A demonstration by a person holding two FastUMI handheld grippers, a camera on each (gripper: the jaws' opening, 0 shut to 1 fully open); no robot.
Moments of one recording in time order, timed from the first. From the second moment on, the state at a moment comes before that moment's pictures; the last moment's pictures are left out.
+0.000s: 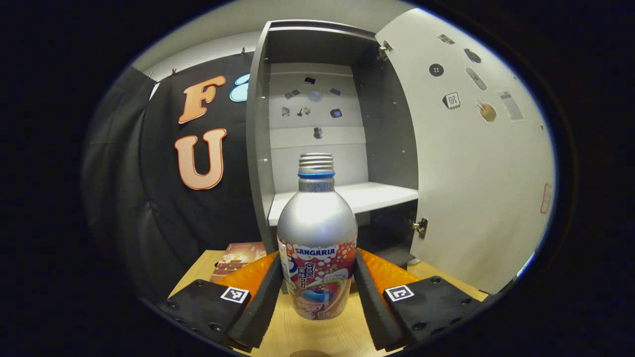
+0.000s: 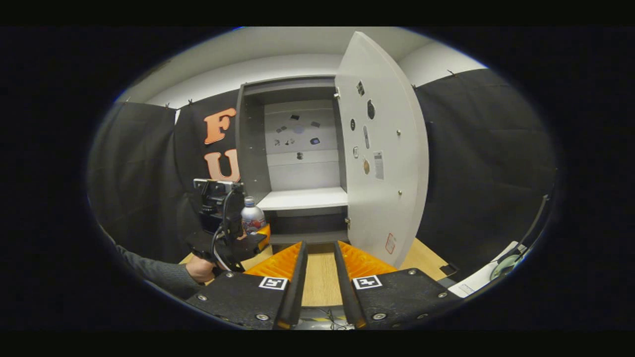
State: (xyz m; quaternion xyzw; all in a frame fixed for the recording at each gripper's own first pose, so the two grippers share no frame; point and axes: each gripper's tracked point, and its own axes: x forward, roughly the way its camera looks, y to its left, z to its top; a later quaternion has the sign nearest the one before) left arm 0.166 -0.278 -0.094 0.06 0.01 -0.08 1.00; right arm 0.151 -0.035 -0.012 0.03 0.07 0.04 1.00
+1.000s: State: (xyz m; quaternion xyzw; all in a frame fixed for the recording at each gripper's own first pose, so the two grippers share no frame) left arm 0.131 -0.234 -0.311 0.03 0.13 -0.04 0.99; right arm 0.154 -0.005 -0.100 0.02 0.20 0.09 0.98
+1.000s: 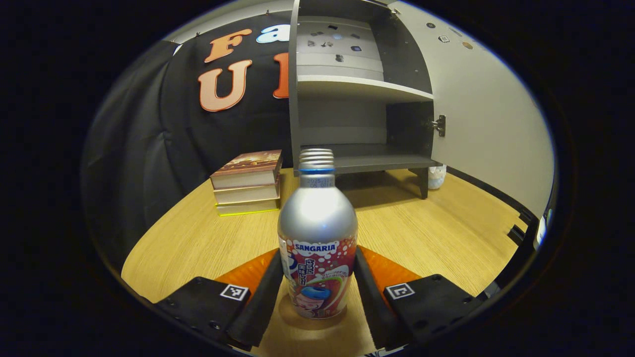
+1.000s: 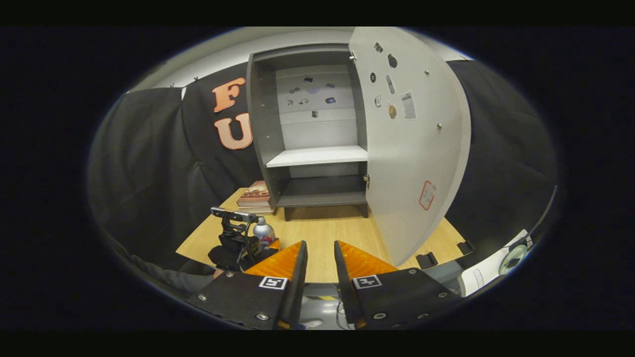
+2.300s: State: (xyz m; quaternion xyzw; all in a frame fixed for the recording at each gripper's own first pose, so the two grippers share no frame) left arm 0.099 -0.220 -0.308 0.03 0.14 -0.03 0.99; right arm 0.140 -0.014 -0.111 0.04 0.20 0.08 0.98
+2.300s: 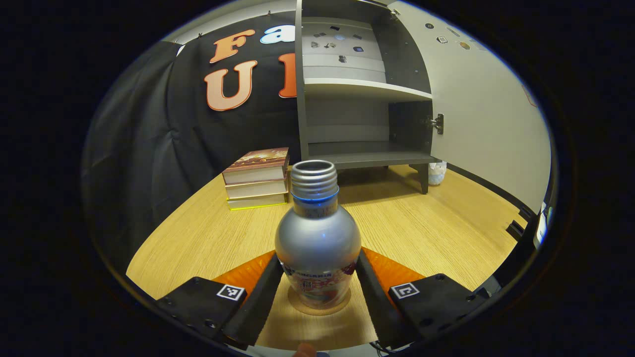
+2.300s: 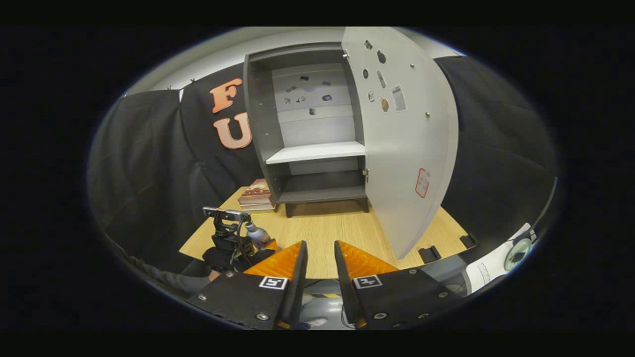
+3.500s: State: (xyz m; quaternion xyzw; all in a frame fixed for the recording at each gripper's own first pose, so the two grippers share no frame) left arm 0.057 -0.267 -0.089 0.03 0.03 -0.06 1.00; right arm 0.148 -0.091 -0.002 0.02 0.06 0.07 1.00
